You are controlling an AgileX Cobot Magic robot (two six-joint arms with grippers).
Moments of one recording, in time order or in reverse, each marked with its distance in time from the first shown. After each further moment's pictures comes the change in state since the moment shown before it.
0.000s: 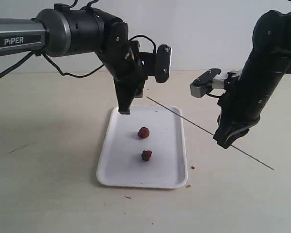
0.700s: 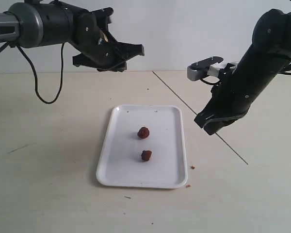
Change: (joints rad) left arm 0.143 0.000 0.000 -0.033 -0.199 -1.576; right arm 0.000 0.004 0.000 0.100 -0.153 0.146
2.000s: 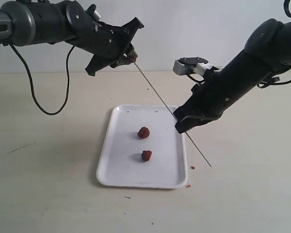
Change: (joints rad) left arm 0.036 0.000 0.000 -0.483 -0.099 -0.038; right arm 0.000 0.064 0.000 0.402 -0.030 -0.281
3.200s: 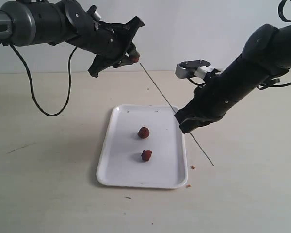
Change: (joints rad) left arm 0.000 0.000 0.000 -0.067 0.006 0.028; right arm 0.000 0.023 0.000 -0.063 -0.070 0.062
